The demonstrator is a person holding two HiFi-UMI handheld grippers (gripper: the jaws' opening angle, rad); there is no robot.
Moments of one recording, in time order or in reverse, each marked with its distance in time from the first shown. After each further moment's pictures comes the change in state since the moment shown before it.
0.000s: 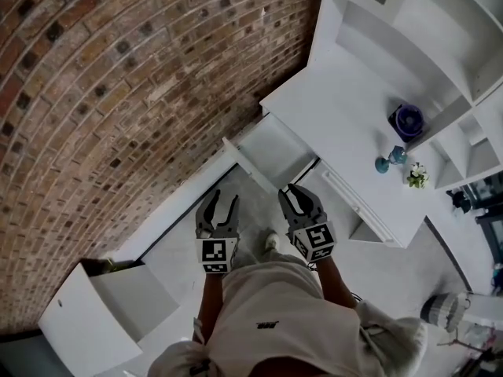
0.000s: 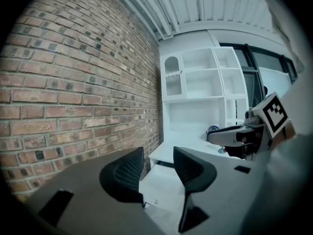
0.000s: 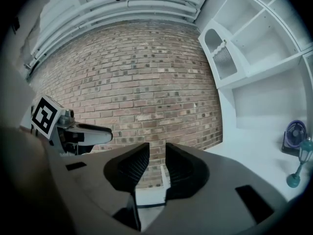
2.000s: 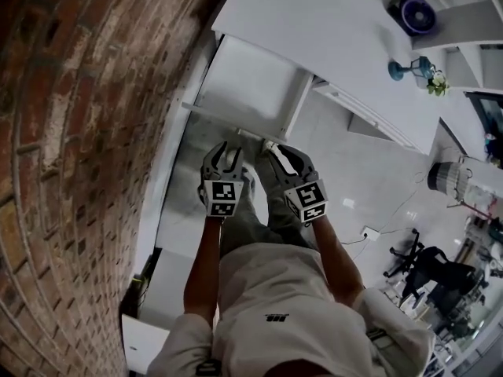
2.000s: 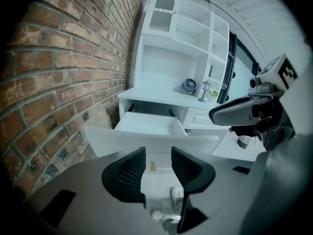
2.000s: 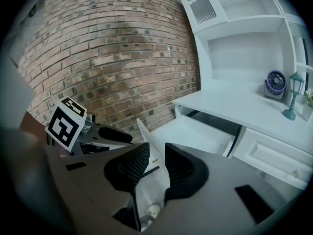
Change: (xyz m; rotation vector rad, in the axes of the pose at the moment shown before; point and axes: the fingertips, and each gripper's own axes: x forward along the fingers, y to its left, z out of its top) left arm 0.222 0.029 -0.280 0.071 0.436 -0.573; right arm 0.162 -0.047 -0.231 0.206 0.371 -0.357
